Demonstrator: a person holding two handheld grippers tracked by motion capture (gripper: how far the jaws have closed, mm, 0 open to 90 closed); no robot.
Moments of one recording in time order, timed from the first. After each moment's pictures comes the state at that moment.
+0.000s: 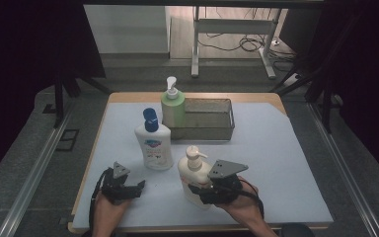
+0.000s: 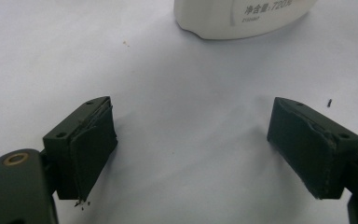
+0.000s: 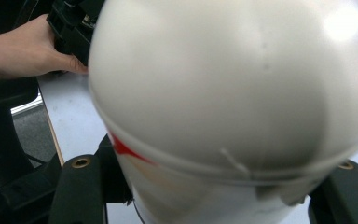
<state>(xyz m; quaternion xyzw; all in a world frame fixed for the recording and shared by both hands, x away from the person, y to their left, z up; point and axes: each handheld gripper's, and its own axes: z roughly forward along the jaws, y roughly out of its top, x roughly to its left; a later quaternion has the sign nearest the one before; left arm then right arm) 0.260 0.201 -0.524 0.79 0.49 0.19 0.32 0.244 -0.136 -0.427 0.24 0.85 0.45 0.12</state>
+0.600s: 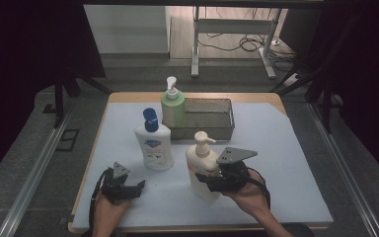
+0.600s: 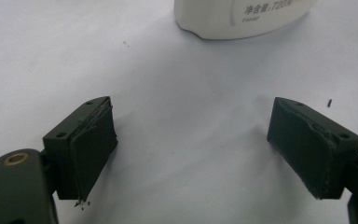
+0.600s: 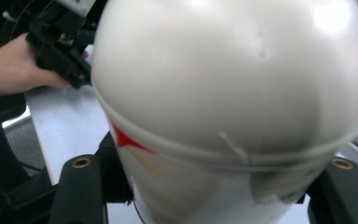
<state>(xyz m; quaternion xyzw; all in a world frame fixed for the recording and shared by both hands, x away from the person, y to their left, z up) 0.260 0.201 -0.524 0.79 0.49 0.19 0.32 0.267 -0.153 -0.410 0.28 0.84 0.45 0.12</state>
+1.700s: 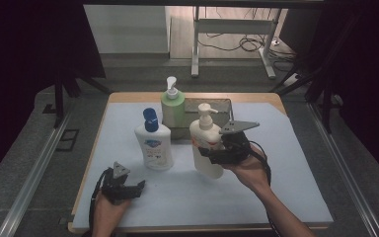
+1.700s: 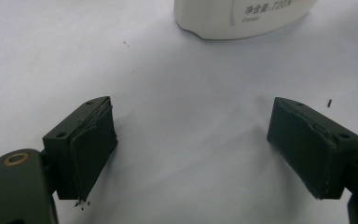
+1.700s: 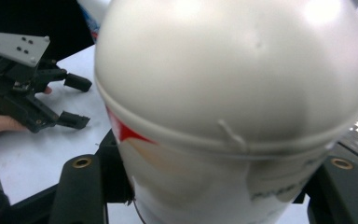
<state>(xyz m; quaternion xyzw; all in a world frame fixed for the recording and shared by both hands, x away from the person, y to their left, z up) 0.260 0.201 -0.524 0.79 0.49 0.19 0.32 0.319 -0.155 -0.375 0.31 0.83 0.45 0.13</state>
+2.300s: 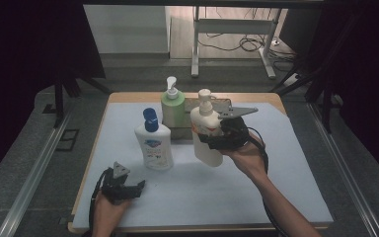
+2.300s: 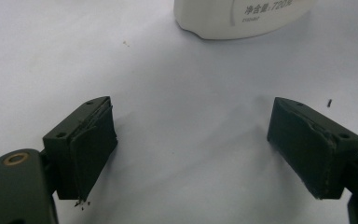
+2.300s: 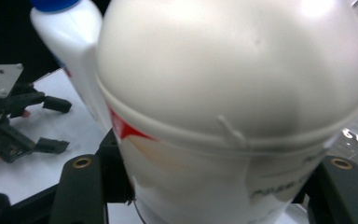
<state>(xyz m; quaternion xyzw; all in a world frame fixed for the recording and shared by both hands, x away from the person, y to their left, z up) 0.260 0.201 -0.524 0.79 0.49 0.19 0.32 0.348 -0.150 -0.361 0.33 0.82 0.44 0.14</state>
